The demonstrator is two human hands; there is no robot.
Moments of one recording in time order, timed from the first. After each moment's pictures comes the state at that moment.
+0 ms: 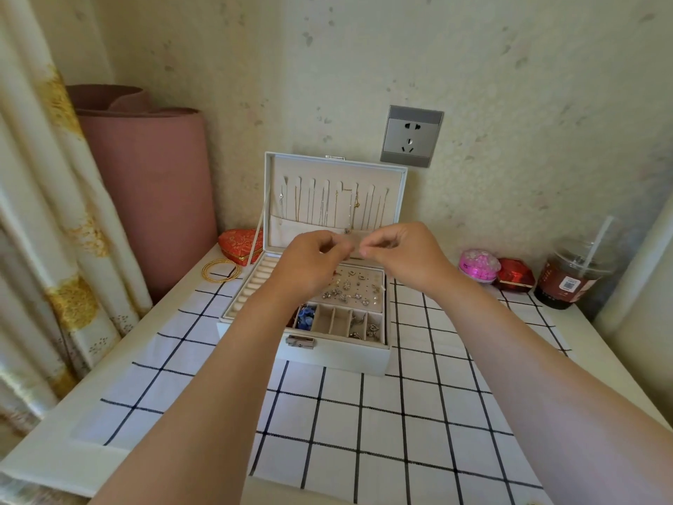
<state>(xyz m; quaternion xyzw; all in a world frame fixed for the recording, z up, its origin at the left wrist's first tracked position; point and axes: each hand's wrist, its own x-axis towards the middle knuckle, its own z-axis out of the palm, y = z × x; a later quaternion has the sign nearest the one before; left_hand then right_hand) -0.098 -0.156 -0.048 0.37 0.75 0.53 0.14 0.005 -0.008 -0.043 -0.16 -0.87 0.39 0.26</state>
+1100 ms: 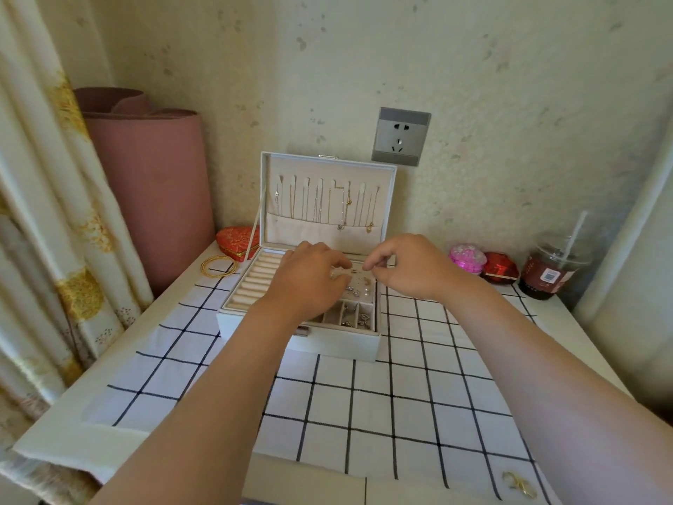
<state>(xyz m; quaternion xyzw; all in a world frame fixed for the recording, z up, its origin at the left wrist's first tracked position) -0.086 -0.164 -0.070 0.50 0.83 0.25 -0.06 0.039 -0.012 -0.037 -0.16 -0.95 0.24 0.13</state>
